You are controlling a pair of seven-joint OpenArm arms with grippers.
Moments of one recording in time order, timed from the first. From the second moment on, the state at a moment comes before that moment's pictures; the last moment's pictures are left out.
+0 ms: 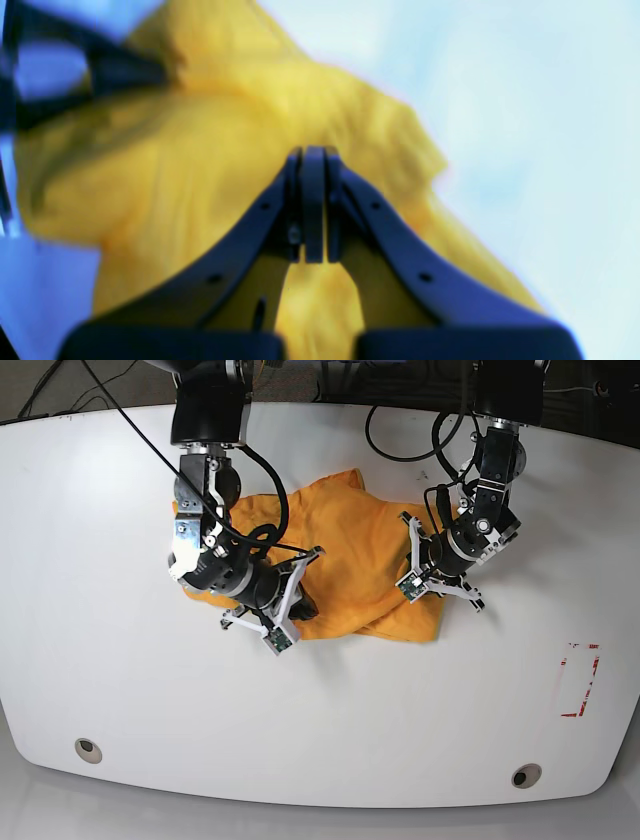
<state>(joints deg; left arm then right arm) 0.1 -9.5 6.1 89.0 18.6 -36.4 25.5 8.4 -4.8 2.6 90.5 12.5 40.2 -55.3</state>
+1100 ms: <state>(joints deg) 0.2 -9.9 5.9 88.9 18.6 -36.4 25.6 9.0 8.3 2.8 83.0 16.8 40.1 -51.2</state>
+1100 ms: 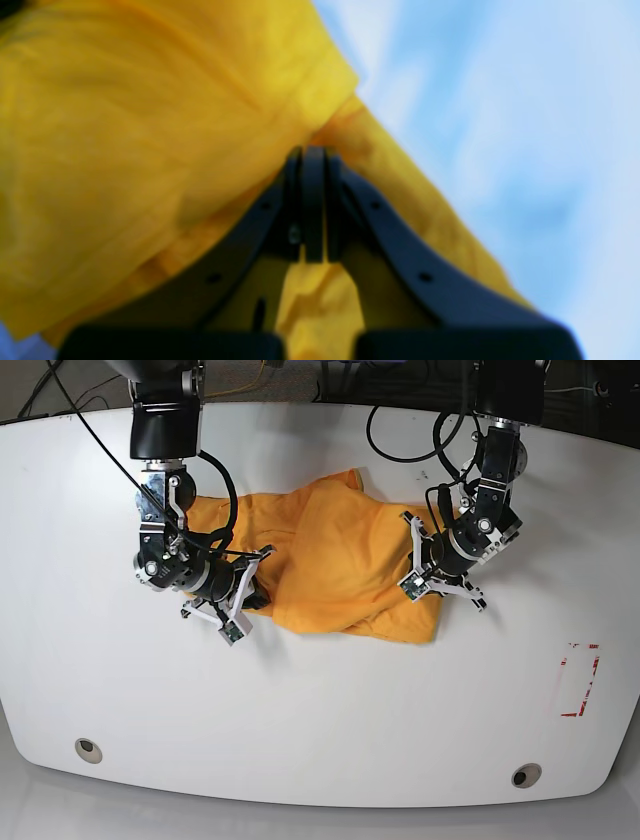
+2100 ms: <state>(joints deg) 0.3 -9.7 6.1 88.9 18.6 -36.4 25.5 5.0 2.4 43.3 96.2 29.9 40.2 -73.5</state>
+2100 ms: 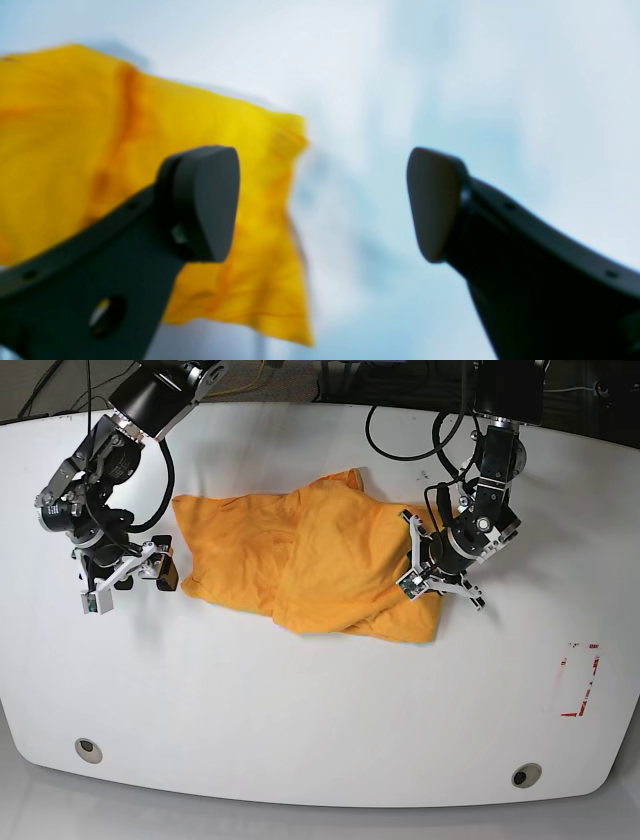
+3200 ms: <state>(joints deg) 0.3 -9.7 6.1 88.8 18.6 -36.4 25.4 0.1 0.8 46.3 83.8 43.0 40.4 -76.9</state>
